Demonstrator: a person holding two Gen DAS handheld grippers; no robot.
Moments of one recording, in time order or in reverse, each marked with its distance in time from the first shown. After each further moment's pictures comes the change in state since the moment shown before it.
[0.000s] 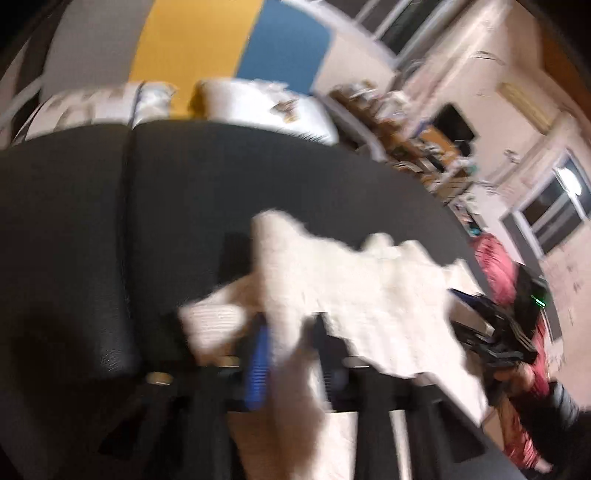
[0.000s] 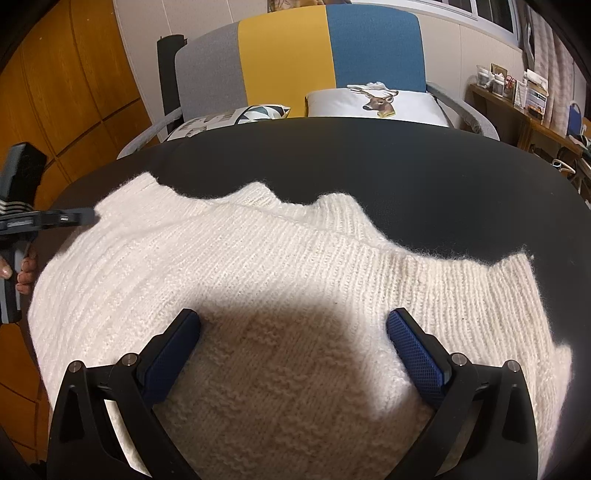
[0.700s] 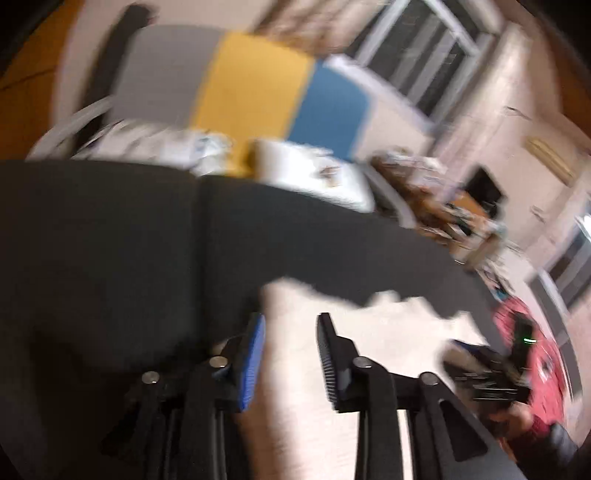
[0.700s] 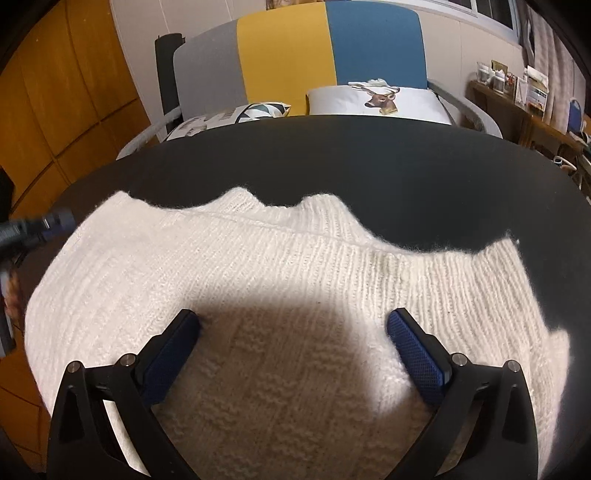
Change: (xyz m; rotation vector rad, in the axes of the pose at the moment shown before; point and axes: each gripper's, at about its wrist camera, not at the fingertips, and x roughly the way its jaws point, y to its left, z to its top) left arm -0.075 -0.028 -0.012 0.041 -0.227 0.041; right arm 0.005 0.014 0.004 0.011 0.010 -0.002
